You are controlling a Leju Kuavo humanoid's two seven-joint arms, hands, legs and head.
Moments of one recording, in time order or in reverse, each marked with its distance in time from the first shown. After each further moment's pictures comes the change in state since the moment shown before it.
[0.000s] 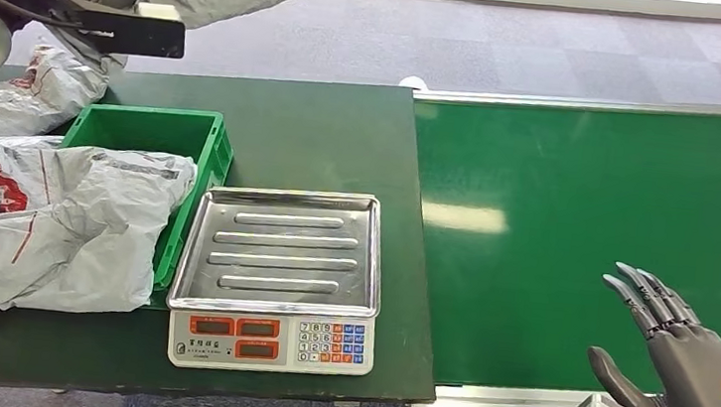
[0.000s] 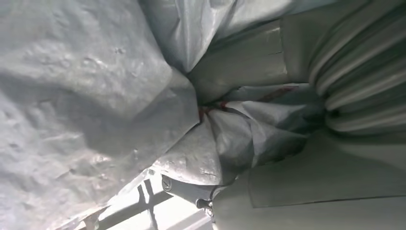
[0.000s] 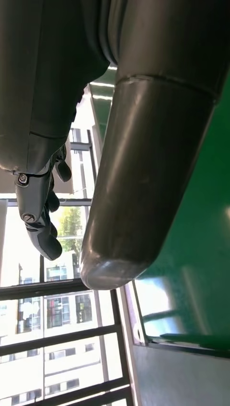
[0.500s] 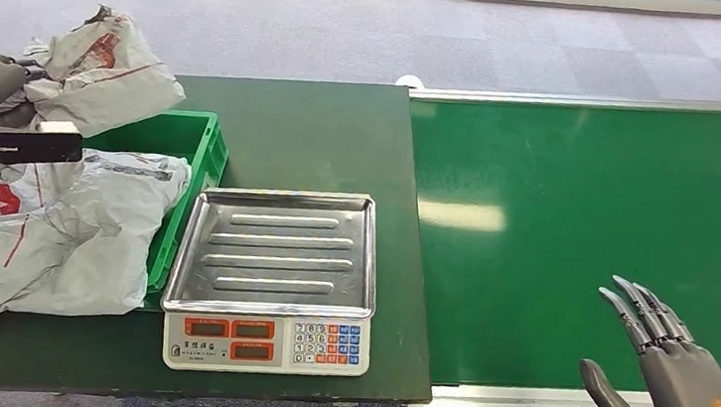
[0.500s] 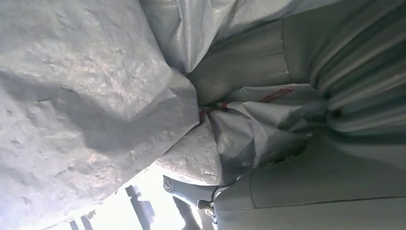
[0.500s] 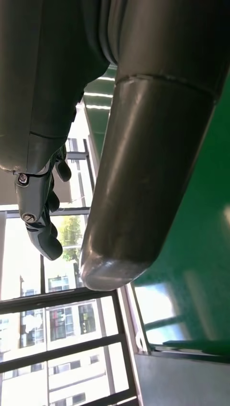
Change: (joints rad) left arm 0.435 0.310 0.177 -0.056 0.017 0.111 -0.029; right arm 0.052 0.084 0.000 -0.016 0.071 -0.033 -0.001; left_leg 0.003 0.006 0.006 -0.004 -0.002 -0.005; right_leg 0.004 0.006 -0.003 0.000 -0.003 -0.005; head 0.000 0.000
